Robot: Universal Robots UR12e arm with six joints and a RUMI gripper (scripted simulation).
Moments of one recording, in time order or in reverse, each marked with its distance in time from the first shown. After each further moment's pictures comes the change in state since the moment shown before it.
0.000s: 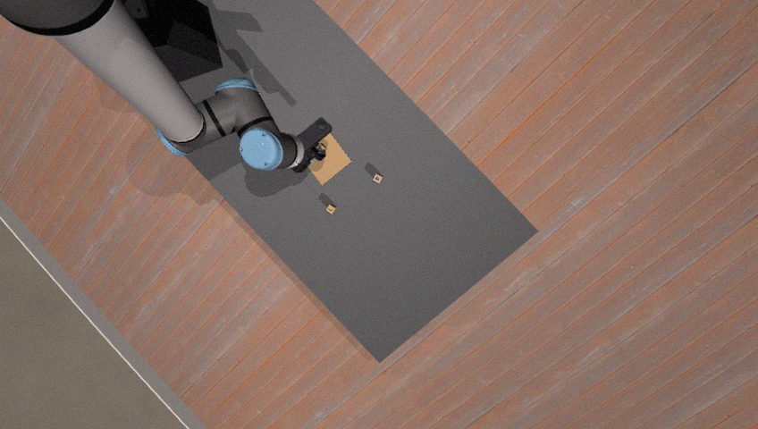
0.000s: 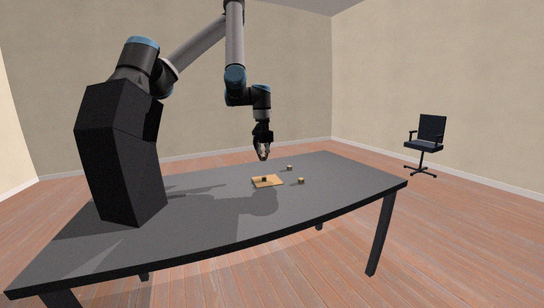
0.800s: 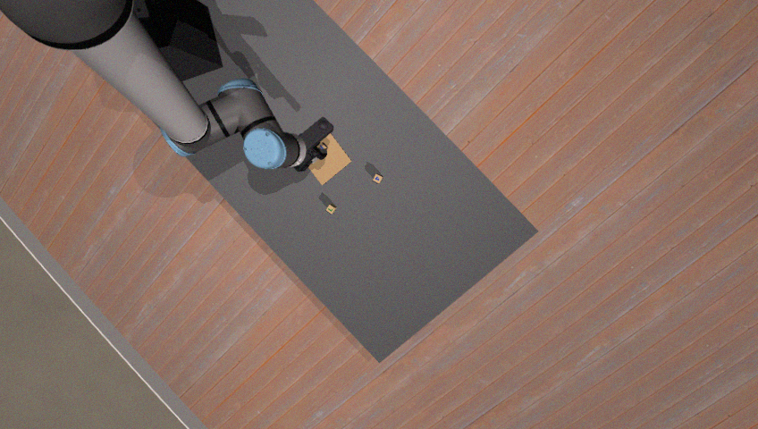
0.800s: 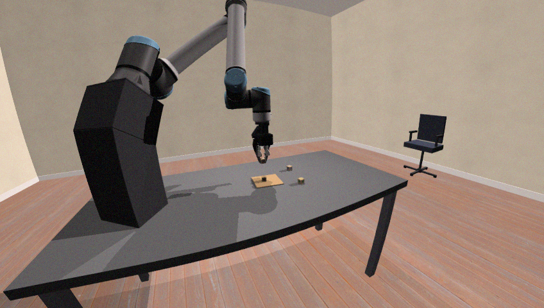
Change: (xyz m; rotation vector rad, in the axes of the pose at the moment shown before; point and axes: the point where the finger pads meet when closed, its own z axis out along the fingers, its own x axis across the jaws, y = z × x) arm -0.003 -0.001 0.014 -0.001 -0.007 0.001
